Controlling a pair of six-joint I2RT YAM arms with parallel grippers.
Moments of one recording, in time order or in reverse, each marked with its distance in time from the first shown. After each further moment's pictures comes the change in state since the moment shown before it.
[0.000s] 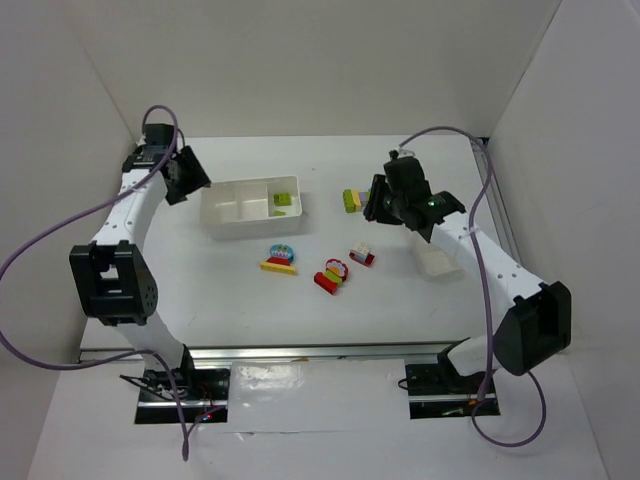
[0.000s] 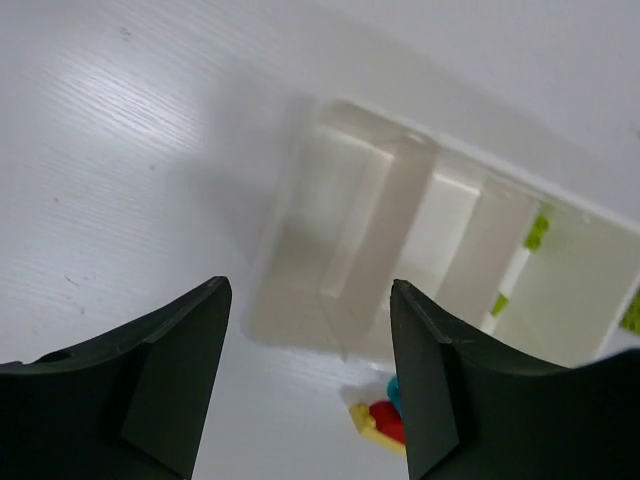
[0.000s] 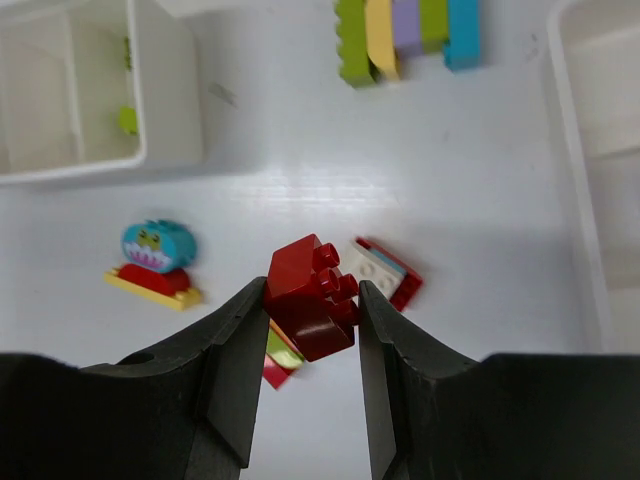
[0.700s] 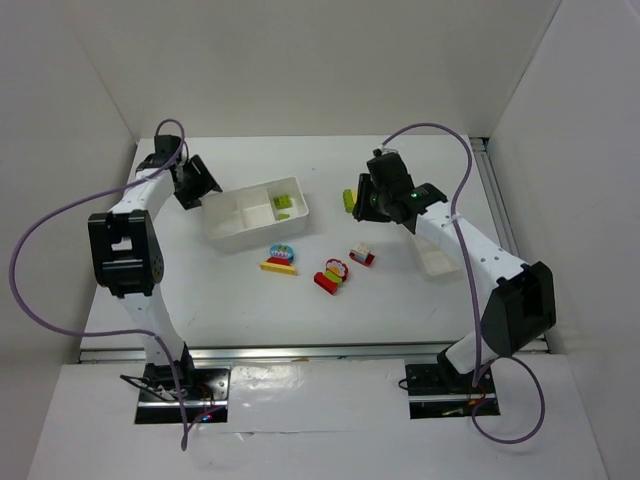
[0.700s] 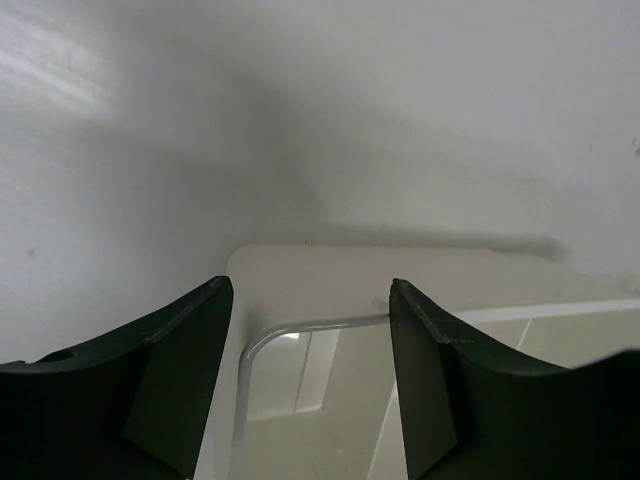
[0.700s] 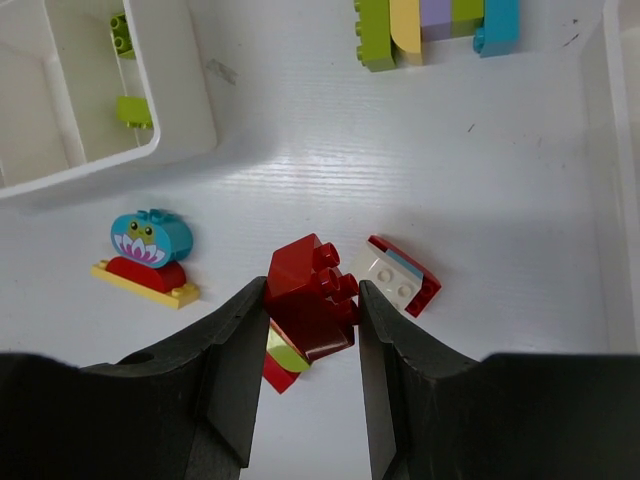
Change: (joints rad) left arm 0.085 0.302 0.051 0.203 0.206 -0.053; right arm 0.054 0.122 0.106 -0.009 0.008 0.000
